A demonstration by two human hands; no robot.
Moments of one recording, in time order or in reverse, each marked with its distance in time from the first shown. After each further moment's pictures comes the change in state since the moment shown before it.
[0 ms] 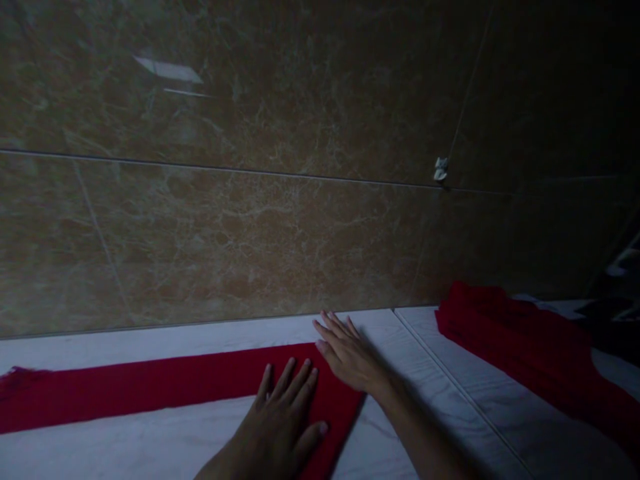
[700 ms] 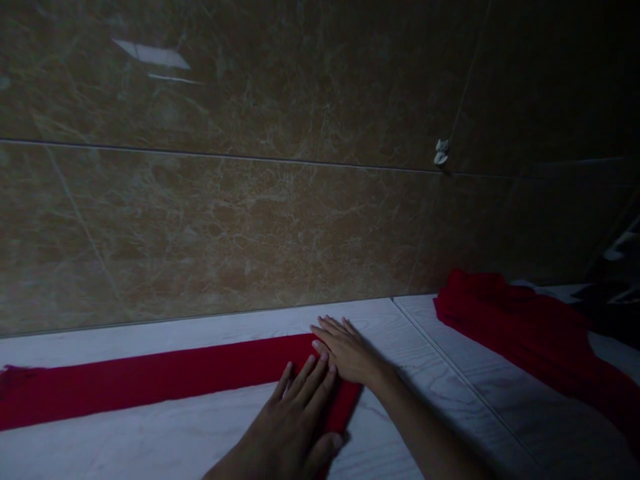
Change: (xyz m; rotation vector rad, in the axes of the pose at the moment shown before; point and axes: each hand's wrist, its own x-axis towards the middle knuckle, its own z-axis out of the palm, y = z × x) left_hand -0.005 0.017 -0.002 -0.005 -0.048 0.163; right_hand -0.001 0.006 0.014 -0.069 -0.115 -0.026
